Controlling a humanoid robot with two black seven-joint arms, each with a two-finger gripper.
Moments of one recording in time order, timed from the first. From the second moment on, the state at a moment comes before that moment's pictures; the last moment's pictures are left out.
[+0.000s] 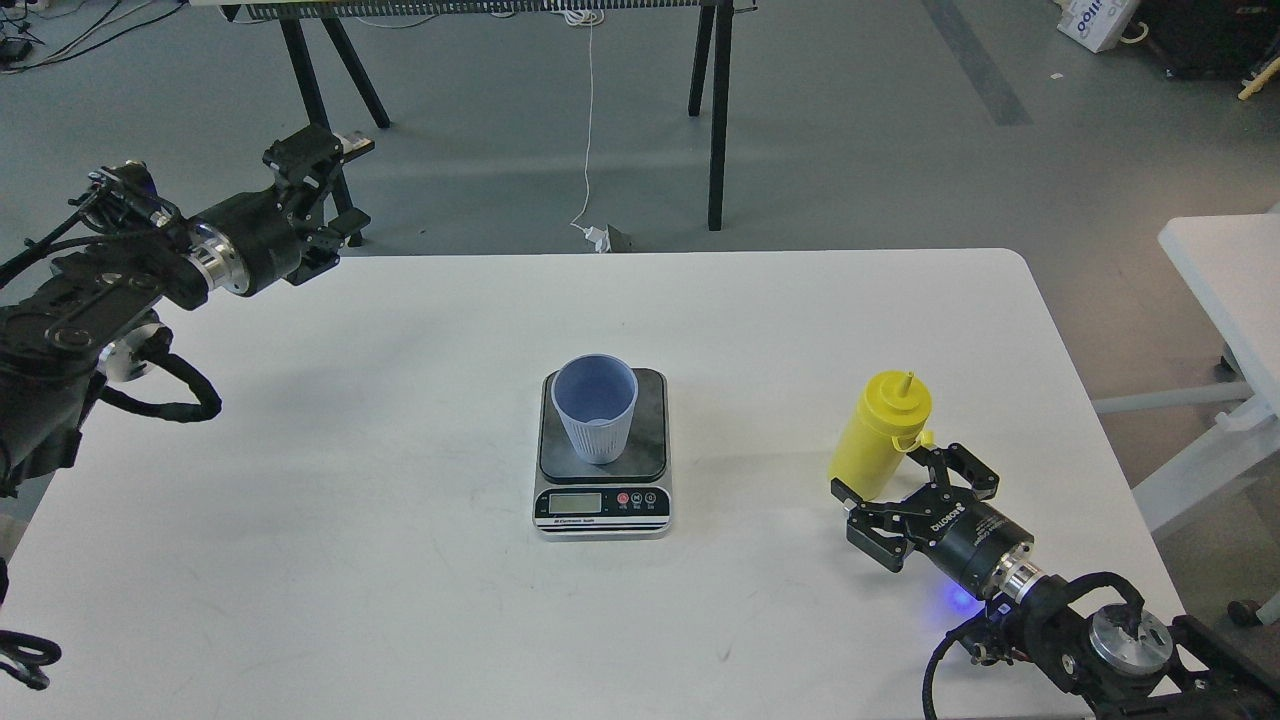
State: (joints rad) left arm -0.98 0.42 -0.25 -0.39 0.51 -0.49 -0.49; right arm 0.18 -0.24 1.05 0.79 0.57 0.49 -0.49
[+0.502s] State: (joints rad) left arm -0.95 0.42 -0.25 -0.38 0.50 -0.49 -0.49; right arm 0.27 -0.20 1.05 0.73 0.52 0.49 -0.49
